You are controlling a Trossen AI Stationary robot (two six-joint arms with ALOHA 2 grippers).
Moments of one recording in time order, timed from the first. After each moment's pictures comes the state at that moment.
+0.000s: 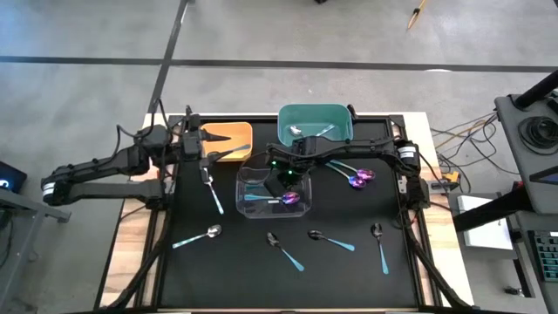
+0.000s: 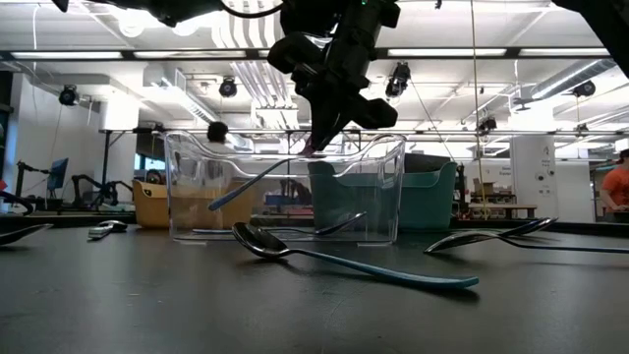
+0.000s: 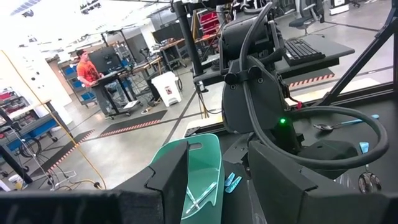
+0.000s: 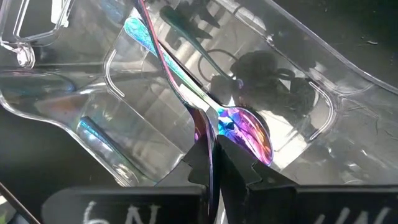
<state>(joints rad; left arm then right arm) 0.27 0.69 0.69 -0.02 0.06 0.36 -0.11 2.03 1.81 -0.99 -0.15 0.80</state>
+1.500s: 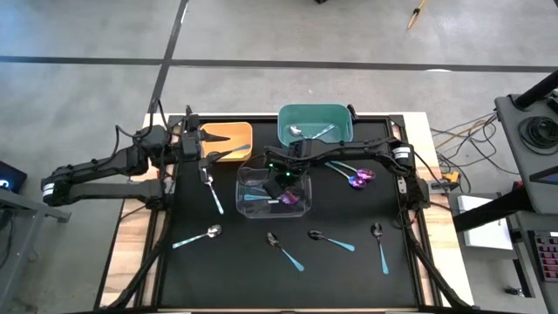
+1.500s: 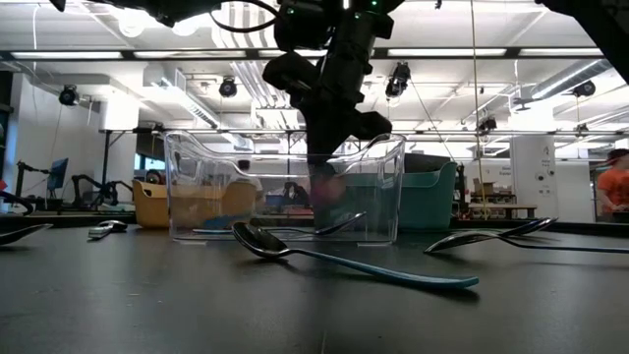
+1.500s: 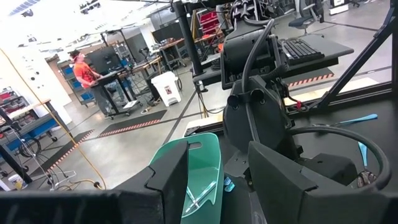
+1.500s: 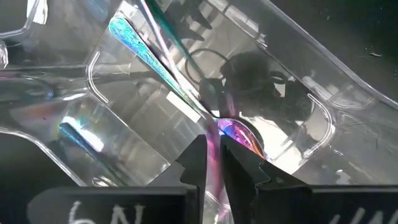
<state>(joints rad) 0.27 0.67 0.69 -0.04 0.06 0.36 -0.11 2.07 1.81 -0.97 -0.13 0.76</state>
